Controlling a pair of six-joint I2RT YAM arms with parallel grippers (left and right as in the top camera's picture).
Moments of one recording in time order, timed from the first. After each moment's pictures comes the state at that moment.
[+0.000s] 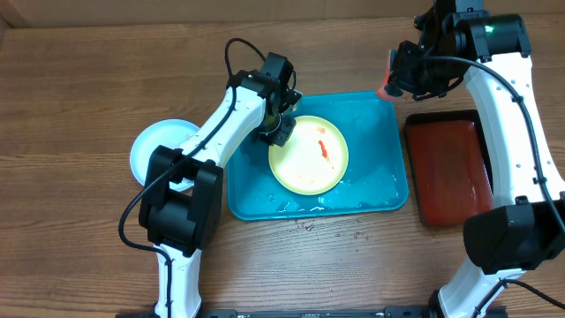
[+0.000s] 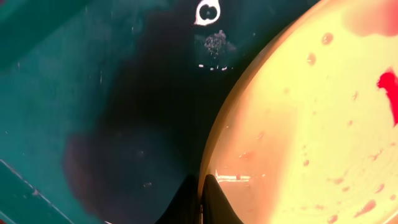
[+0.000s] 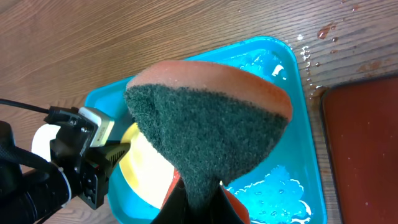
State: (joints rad) left arm -0.41 2.14 1.69 -0.95 0.05 0.12; right arm 0.10 1.91 2.03 -1.31 -0.29 0.38
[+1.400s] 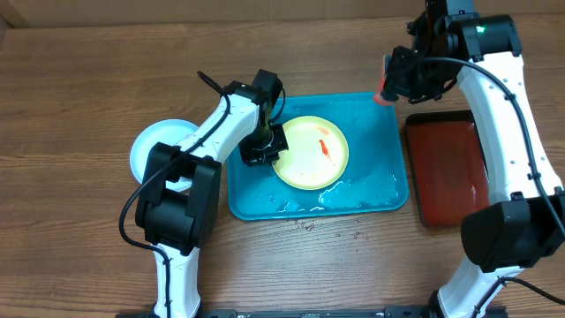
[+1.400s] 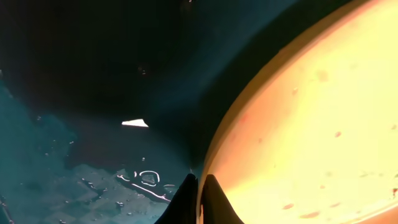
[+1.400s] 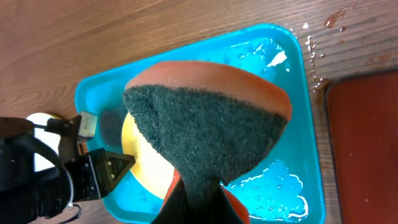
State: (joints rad) left arm -0.37 2.14 1.58 -1.02 0.19 -0.63; right arm 0.12 1.92 2.00 -1.32 -0.28 0.36
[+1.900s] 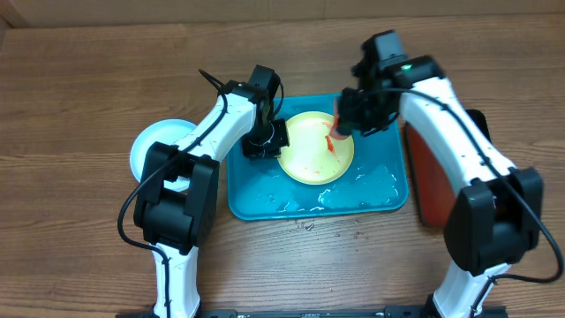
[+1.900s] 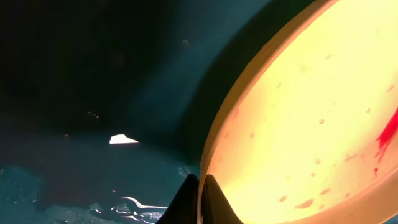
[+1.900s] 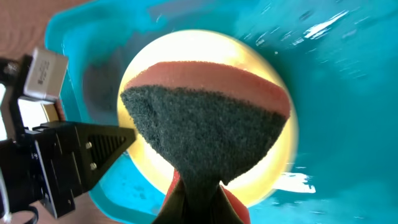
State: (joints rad) left arm -0.36 2.14 1.58 -0.94 0.26 -0.52; right arm 0.30 1.94 1.65 -1.01 -0.33 0.43
